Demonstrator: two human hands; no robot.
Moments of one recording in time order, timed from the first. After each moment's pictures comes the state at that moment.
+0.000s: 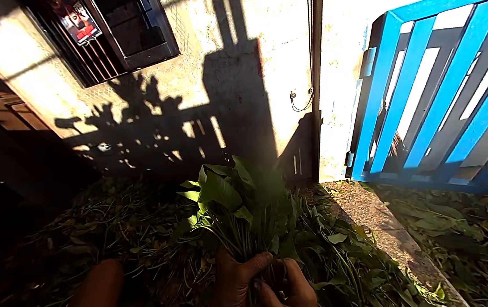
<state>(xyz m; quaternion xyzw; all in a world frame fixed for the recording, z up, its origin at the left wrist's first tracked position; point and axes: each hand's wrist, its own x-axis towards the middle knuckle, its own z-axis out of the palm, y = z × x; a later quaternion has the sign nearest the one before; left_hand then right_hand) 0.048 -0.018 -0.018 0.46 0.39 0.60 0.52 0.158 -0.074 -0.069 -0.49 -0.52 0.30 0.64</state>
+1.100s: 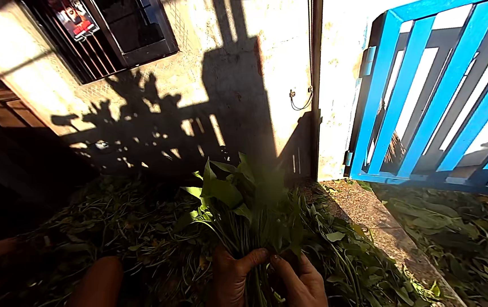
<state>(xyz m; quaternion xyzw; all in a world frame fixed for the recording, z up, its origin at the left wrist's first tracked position) 0.045 -0.015 -0.019 0.45 0.39 0.61 0.53 0.158 -0.072 -0.031 -0.39 -0.26 0.50 0.73</state>
